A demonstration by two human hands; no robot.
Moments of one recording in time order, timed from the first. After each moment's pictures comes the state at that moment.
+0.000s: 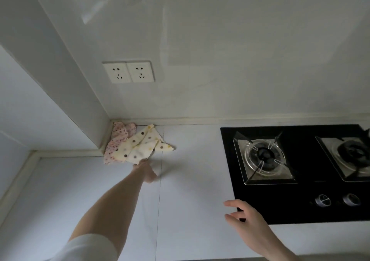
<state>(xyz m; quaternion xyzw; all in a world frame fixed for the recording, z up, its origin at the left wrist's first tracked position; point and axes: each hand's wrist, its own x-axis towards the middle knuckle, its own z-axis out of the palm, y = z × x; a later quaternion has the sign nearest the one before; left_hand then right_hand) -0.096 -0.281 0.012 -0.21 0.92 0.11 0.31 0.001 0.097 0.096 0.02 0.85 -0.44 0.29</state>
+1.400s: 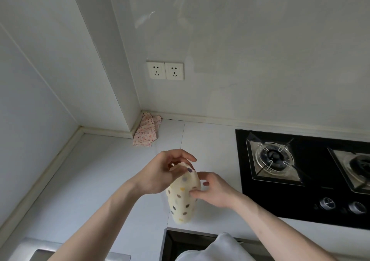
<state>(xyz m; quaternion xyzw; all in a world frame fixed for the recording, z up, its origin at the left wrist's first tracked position) 0.094 -0.204 0.221 0.01 0.83 0.55 0.06 0.009 -0.002 0.123 -0.26 0.83 -0.38 0.33</state>
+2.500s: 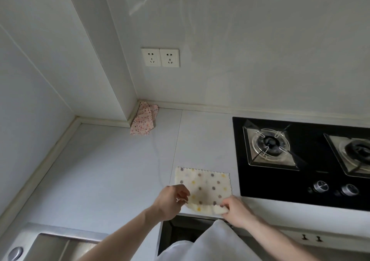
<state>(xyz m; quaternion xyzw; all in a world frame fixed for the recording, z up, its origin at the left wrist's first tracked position) 0.136 -0.159 0.036 -0.08 0.91 0.38 0.15 0.047 0.104 -0.001 -0.18 0.92 -0.15 0.32</state>
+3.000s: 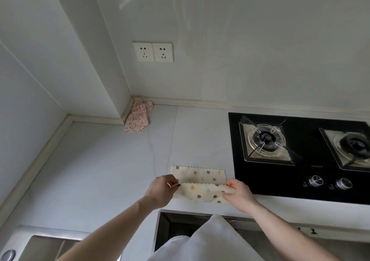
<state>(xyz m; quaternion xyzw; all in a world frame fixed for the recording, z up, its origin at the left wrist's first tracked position) 0.112 -0.178 0.021 -0.15 0.92 0.34 0.13 0.014 0.118 0.007 -0.05 0.91 -0.31 0.28</state>
